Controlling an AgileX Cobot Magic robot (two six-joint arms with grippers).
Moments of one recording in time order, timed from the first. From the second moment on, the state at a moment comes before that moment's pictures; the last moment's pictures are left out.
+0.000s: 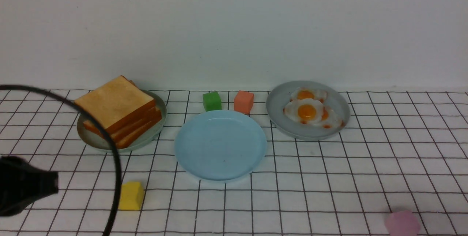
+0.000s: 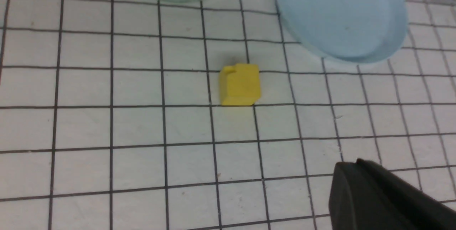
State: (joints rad) right arm 0.06 -0.01 -0.07 0.67 0.21 0.12; left arm -0.11 0.89 -0.76 -0.24 0.81 -0.03
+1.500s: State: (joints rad) right arm 0.30 0.67 -0.83 0.41 0.96 -0.34; left arm -0.17 1.90 -1.44 0.13 0.70 0.22
